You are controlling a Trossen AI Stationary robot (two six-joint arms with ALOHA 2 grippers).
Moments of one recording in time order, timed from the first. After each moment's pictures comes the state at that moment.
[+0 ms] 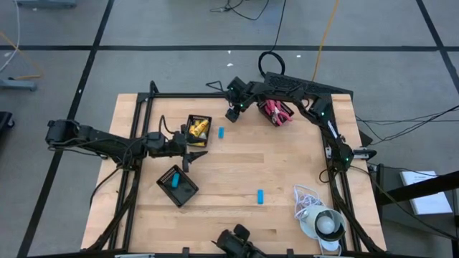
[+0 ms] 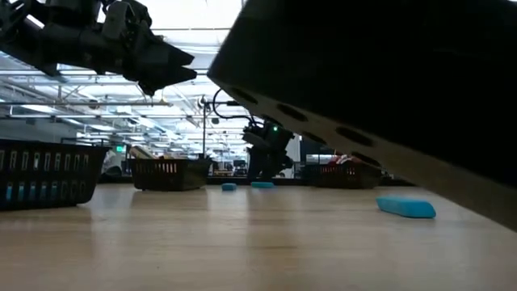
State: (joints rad) left arm 0.00 1.07 0.28 0.72 -0.10 -0.06; right arm -0.58 2.29 1.77 -0.54 -0.26 0.04
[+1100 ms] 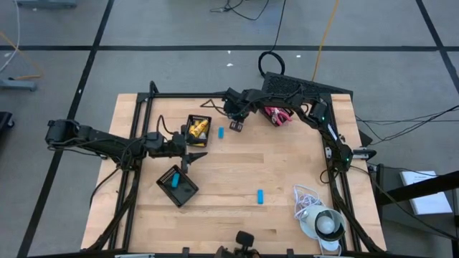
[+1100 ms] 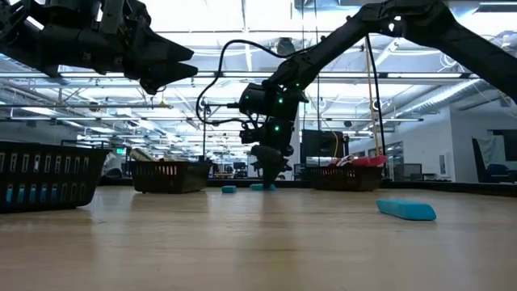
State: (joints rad) left arm -0.01 1.07 0.28 0.75 -0.08 -0.06; right arm -0.48 2.27 1.78 -0.78 0.11 -0.20
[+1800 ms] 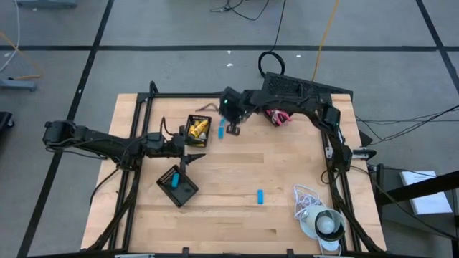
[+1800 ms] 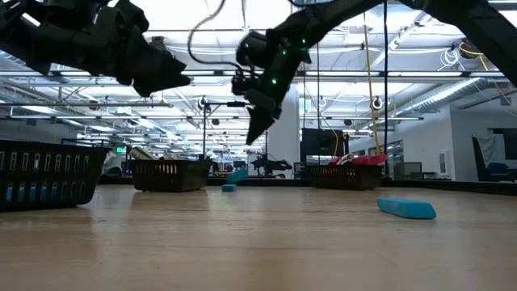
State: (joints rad) left arm -0.01 1.01 0.28 0.61 -0.08 -0.03; right arm -0.38 2.09 1.78 -0.72 -0.03 -0.22
